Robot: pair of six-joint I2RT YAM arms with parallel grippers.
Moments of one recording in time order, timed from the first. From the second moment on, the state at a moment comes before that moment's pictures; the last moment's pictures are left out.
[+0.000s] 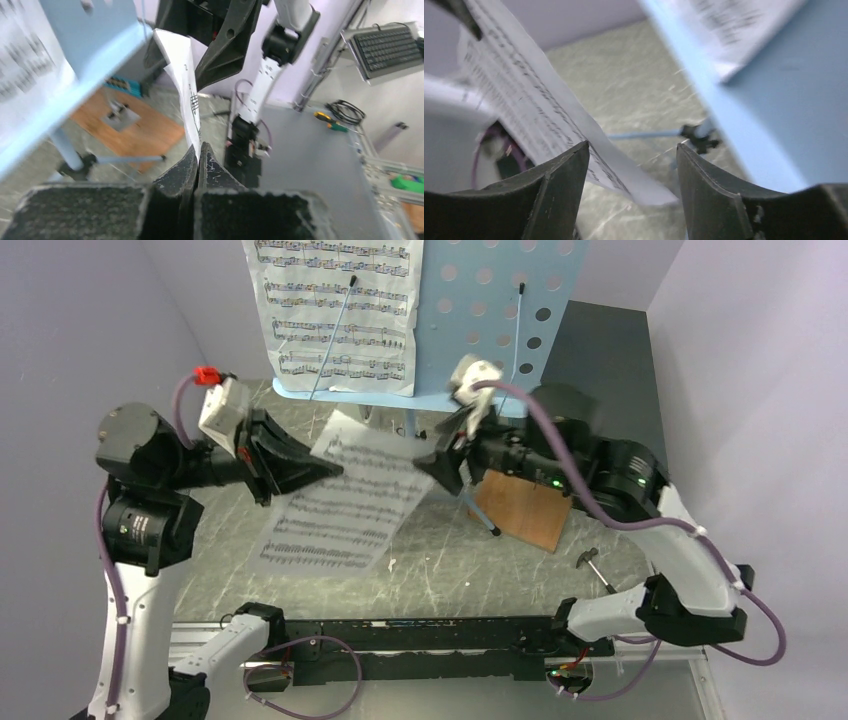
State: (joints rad) left arm -0.20 0.91 1.51 -0.48 1.24 -0.28; right arm 1.04 1.31 1.95 -0.92 -0.07 -0.07
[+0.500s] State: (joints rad) left arm -0.20 1.27 1.91 0.03 1.00 -0.63; right arm 1.04 1.01 1.93 -0.43 0.66 -0.01
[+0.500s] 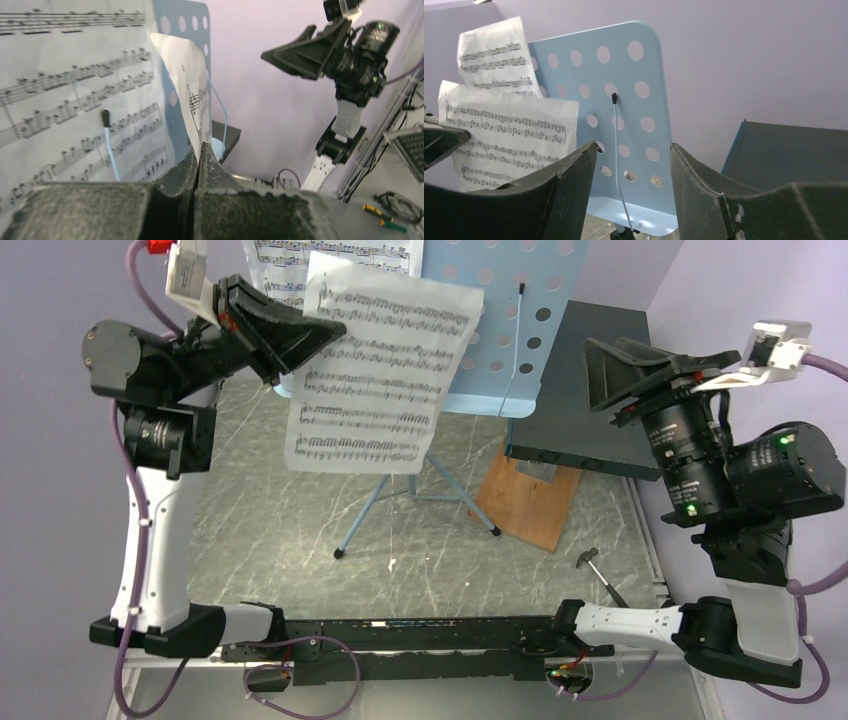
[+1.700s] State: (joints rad) left arm -0.21 1.54 2.12 0.35 0.86 -0.88; right arm 1.01 1.24 1.86 -0.30 0.81 -0.16
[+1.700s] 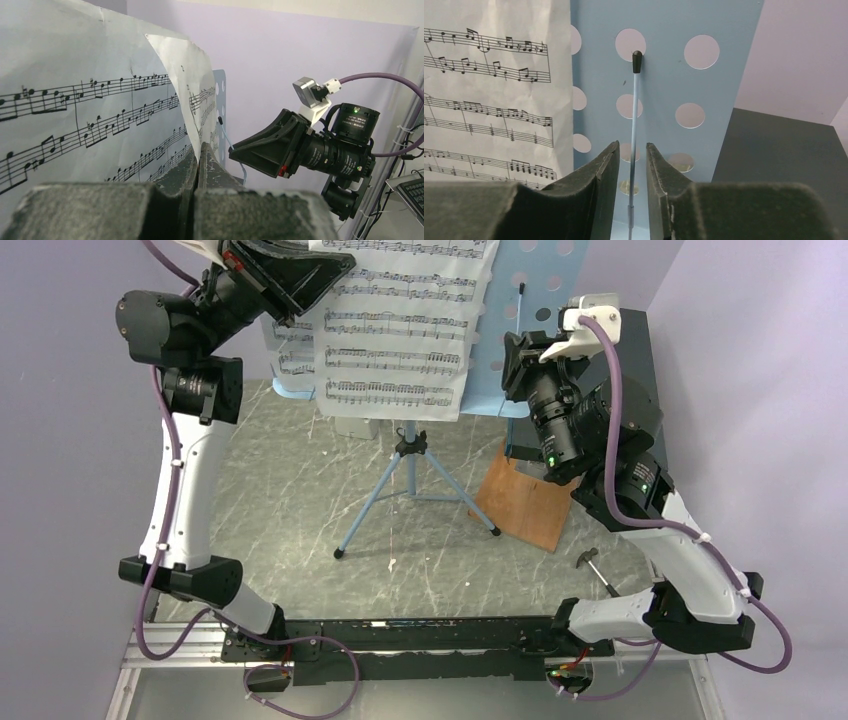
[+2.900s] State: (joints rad) left arm -0.44 1.61 2.17 0.32 0.70 -0.58; right arm 0.96 1.07 1.47 0.20 0.65 -0.27
